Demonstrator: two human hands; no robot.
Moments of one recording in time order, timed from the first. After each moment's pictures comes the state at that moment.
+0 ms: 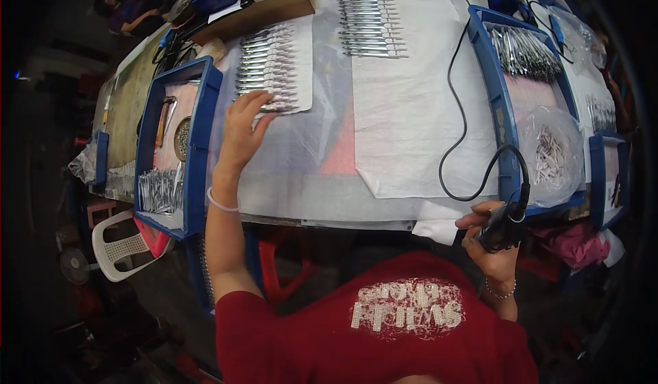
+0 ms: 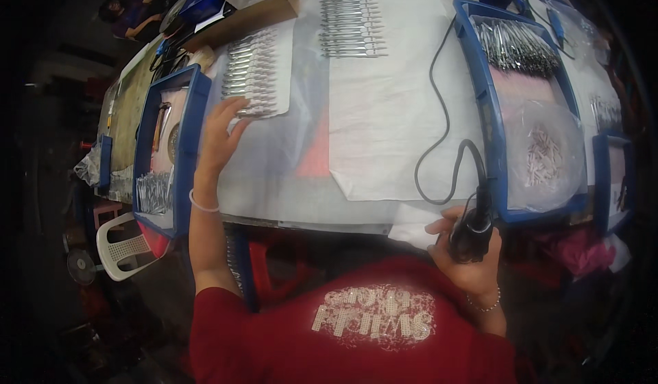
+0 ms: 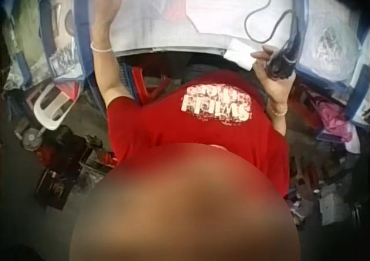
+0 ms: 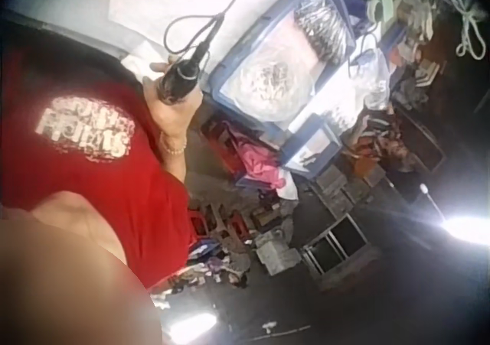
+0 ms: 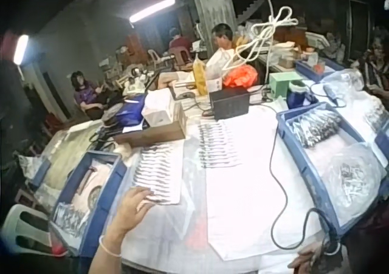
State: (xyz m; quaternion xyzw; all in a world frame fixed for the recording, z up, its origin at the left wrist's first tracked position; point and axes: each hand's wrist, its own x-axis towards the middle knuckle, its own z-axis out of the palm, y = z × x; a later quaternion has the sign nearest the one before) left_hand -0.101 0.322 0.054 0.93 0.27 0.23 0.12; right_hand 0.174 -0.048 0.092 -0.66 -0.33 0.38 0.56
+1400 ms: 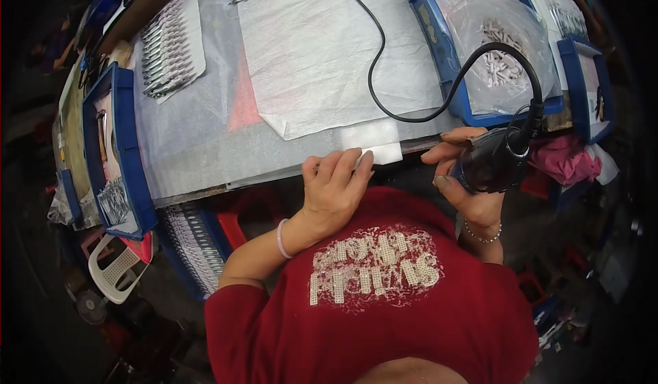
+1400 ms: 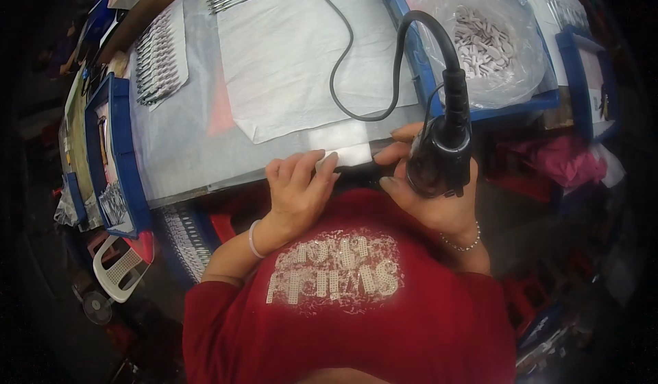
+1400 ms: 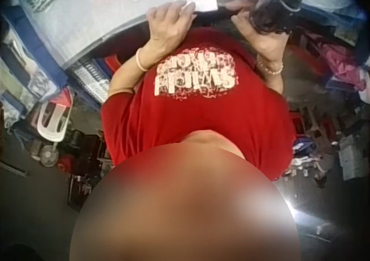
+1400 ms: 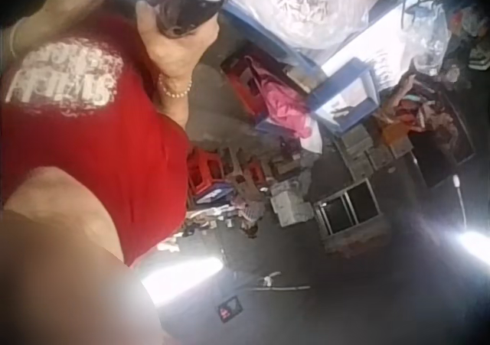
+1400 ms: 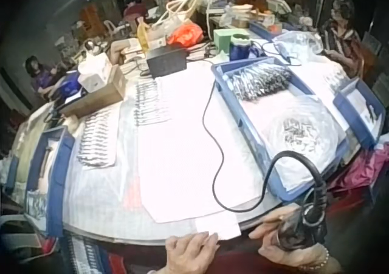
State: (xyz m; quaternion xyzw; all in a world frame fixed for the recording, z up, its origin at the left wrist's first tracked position) left_hand 0.016 0.035 0.009 0.96 0.14 0.23 0.10; right_hand 0.200 -0.095 0.081 -0.63 -0.29 0.36 0.62
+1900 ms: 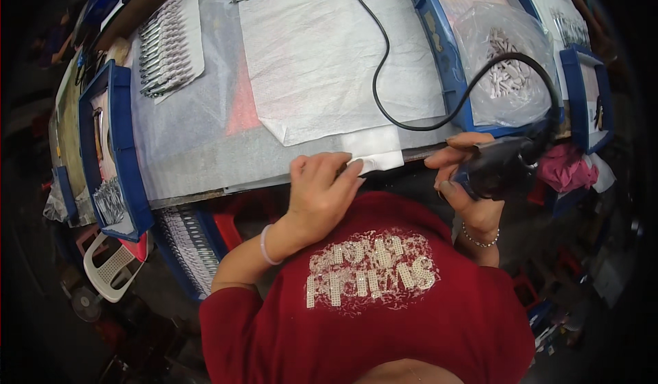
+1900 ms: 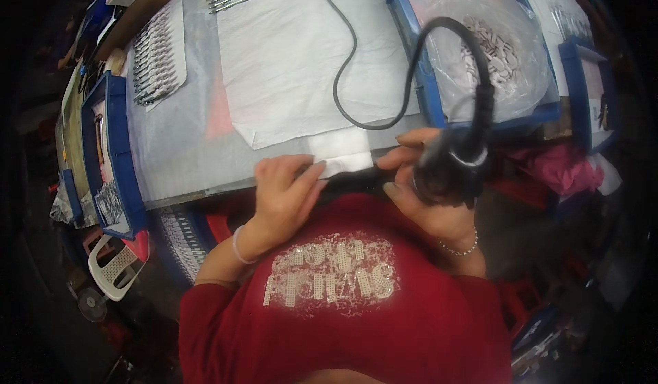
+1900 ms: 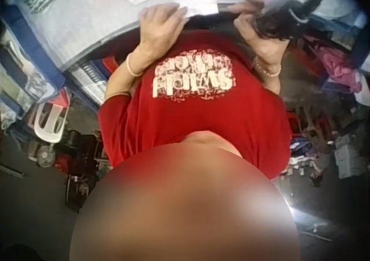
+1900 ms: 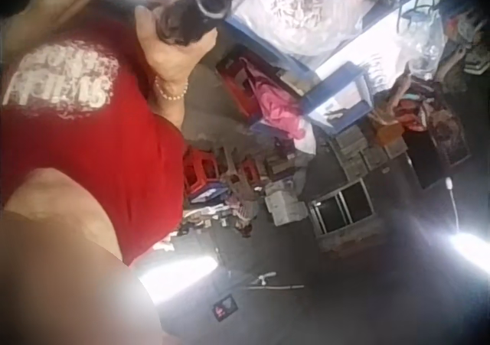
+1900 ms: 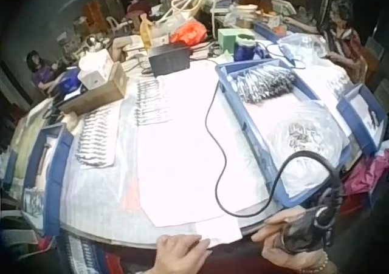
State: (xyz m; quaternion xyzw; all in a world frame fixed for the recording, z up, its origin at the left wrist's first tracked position) left_hand 0.007 0.058 0.024 0.94 0.15 0.18 0.22; right_hand 0.205 -0.090 0.084 -0.63 -0.27 0.42 0.60
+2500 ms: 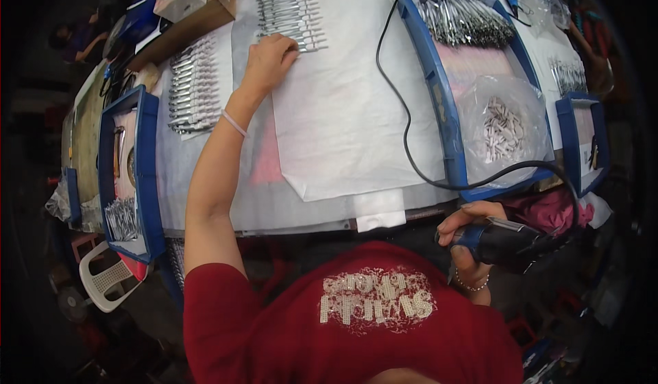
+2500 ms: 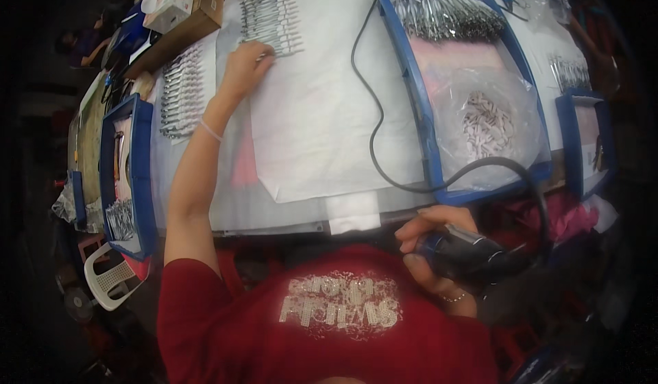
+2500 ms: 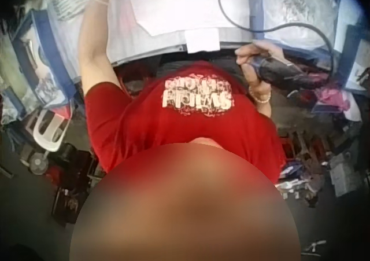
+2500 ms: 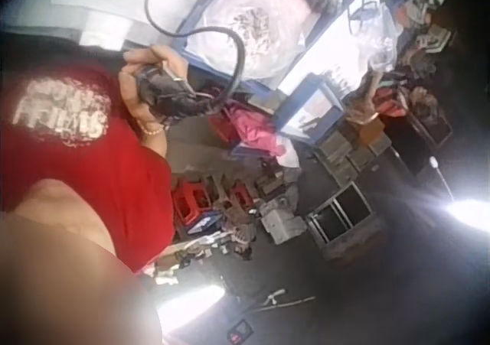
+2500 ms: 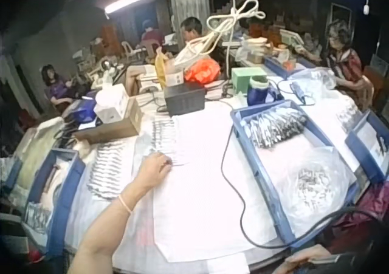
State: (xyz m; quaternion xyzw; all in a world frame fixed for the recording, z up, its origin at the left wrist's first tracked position) left_hand 0.117 0.355 -0.006 0.95 0.18 0.22 0.12; right_hand 0.208 -0.085 0.103 -0.55 -0.34 0.35 0.67
